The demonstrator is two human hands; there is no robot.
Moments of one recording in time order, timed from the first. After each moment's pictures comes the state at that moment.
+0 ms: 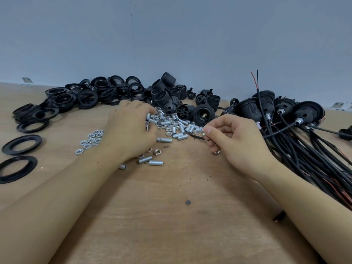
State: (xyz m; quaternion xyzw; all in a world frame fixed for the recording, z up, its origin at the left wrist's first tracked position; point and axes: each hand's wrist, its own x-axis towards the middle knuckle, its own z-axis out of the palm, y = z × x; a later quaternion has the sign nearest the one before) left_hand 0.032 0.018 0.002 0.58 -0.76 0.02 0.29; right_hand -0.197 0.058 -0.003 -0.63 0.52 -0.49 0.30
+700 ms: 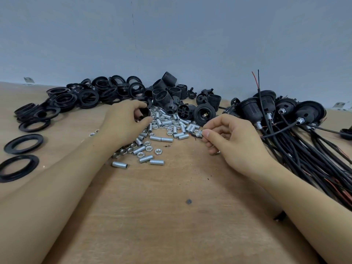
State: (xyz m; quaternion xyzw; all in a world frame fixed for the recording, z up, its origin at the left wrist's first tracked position) left_hand 0.055 -0.021 -0.010 0.60 -0.72 -0.04 0.35; right_hand -0.193 0.060 -0.003 -0.65 0.52 -0.47 0.29
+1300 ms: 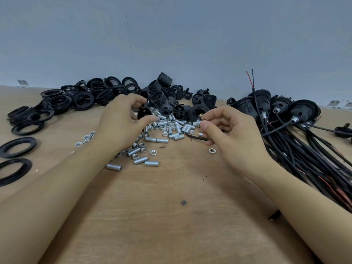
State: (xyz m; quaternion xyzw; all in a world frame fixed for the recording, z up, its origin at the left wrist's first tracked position) left_hand 0.041 -0.002 -0.002 0.58 -0.71 -0.07 0.40; right_hand -0.194 0.061 0.000 -0.65 0.47 -0.54 0.25
